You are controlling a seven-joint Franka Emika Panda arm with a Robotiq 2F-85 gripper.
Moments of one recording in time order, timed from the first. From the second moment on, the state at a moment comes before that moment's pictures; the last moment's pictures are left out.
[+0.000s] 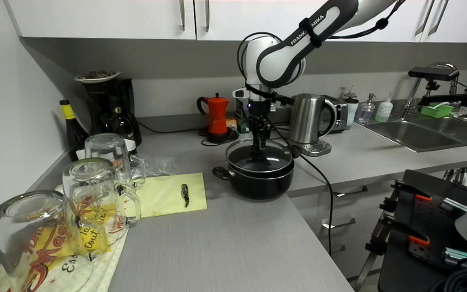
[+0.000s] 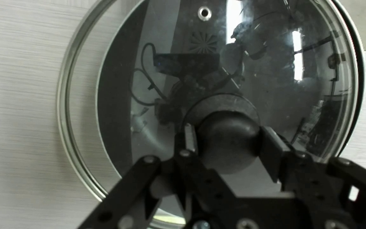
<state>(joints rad) -0.05 0.56 0.16 -1.79 -0.09 2.28 -0.93</state>
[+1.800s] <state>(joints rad) -0.05 0.54 0.19 -1.83 -0.08 2.29 -0.93</state>
